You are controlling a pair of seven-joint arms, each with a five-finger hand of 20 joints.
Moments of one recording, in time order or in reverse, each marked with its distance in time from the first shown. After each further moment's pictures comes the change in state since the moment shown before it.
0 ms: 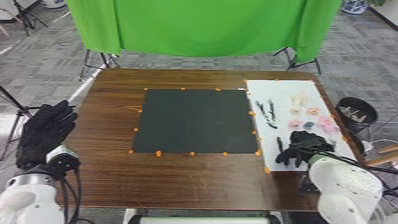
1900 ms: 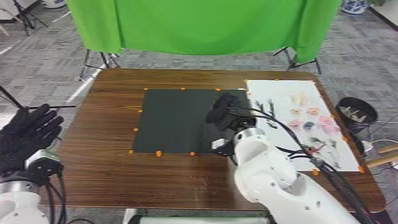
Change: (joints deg) left arm 5.6 0.2 -5.6 -0.2 -7.7 -2.6 4.6; right arm 31.0 -11.0 -36.6 12.4 12.3 43.3 -0.9
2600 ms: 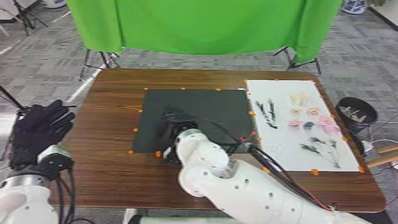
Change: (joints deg) left arm -3.5 2.7 4.2 0.3 -0.3 0.9 -0.1; right arm 15.0 -15.0 -17.8 18.5 3.9 -3.6 2.3
